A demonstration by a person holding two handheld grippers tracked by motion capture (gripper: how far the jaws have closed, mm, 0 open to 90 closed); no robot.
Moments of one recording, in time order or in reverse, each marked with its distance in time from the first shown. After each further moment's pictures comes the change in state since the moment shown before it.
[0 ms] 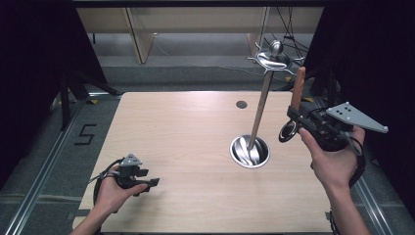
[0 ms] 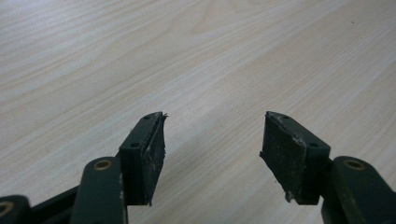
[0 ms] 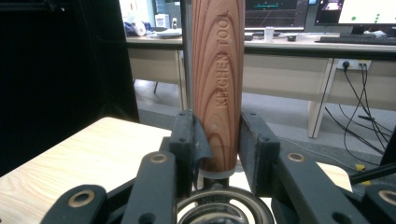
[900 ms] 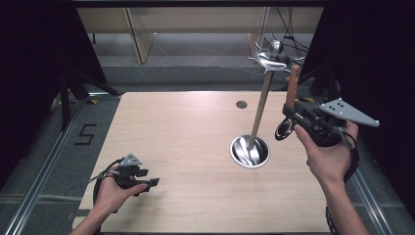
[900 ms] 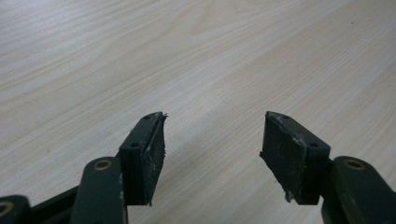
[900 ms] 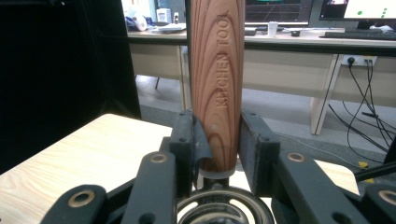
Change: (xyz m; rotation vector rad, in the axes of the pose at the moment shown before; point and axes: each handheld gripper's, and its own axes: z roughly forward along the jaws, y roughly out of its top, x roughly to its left) left arm 0.001 0.000 -0.001 -0.006 -0.011 0.003; right arm 0.002 0.003 0.013 0.023 0.017 -0.007
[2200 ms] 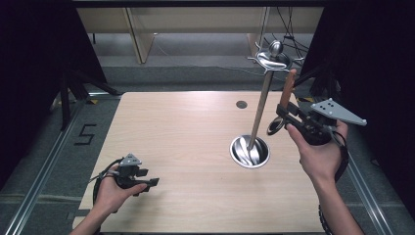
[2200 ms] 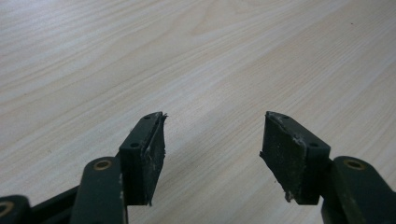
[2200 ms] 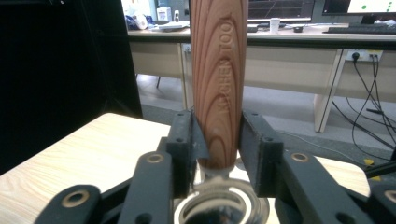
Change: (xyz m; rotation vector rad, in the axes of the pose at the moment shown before) left arm 0.001 0.000 -0.001 0.003 -0.002 0.001; right arm 0.002 -0.009 0.015 0.006 -0.006 0.003
